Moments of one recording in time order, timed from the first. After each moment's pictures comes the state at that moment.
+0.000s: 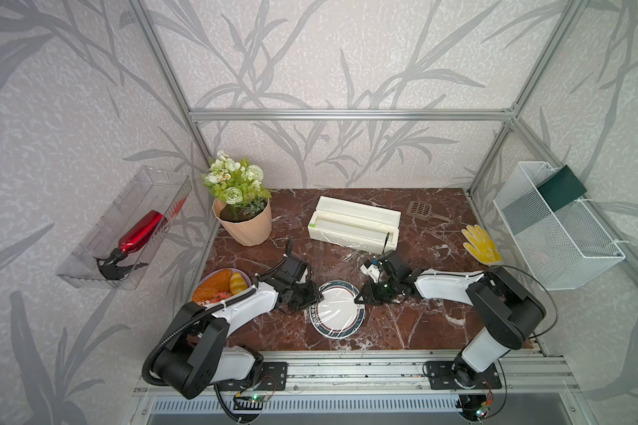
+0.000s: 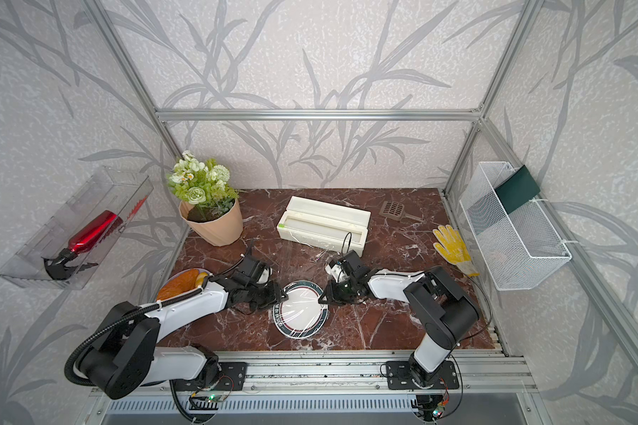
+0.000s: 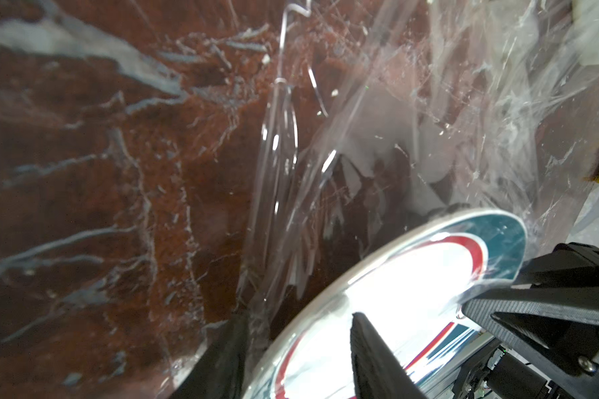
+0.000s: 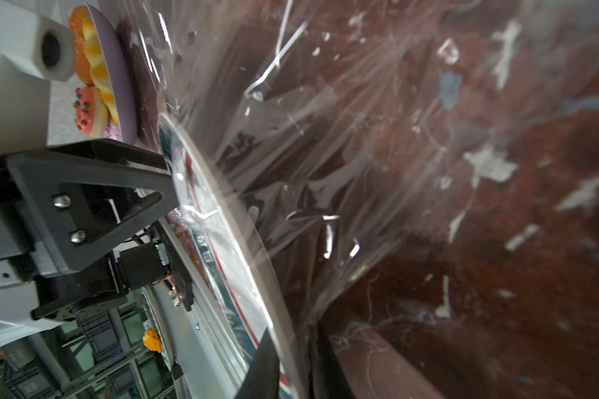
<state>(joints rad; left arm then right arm) -0.48 1.33 0.57 -0.36 0.34 -0.80 0.65 1.66 0.71 -0.04 -0.70 0.71</state>
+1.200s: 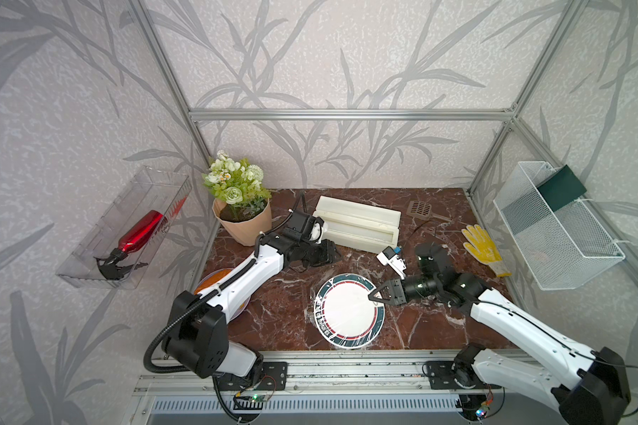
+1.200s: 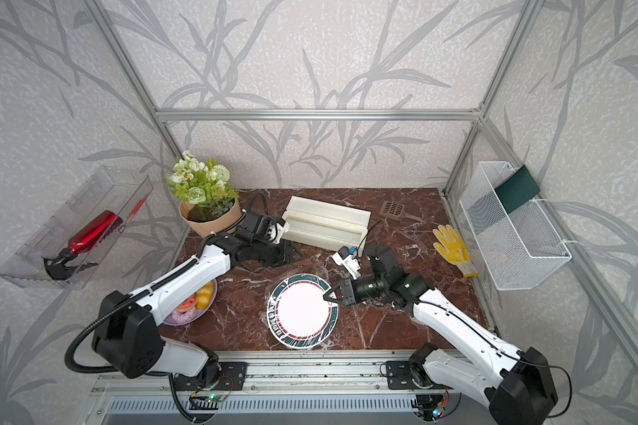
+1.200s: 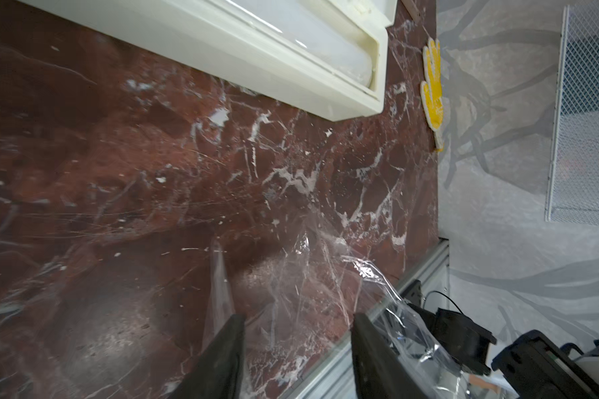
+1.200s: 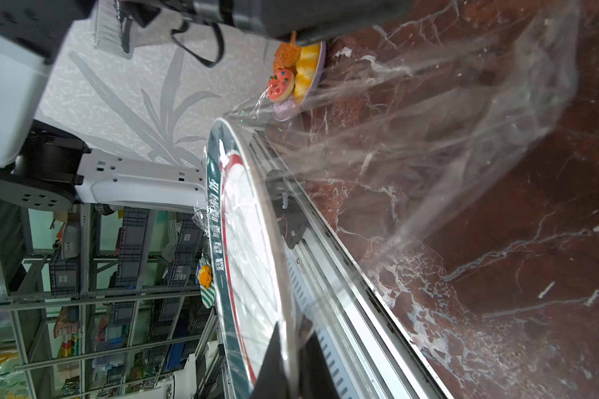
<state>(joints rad) -0.48 1.46 1.09 -0.54 0.55 -0.60 0.61 1.02 0.77 -0.42 -0.87 0.59</state>
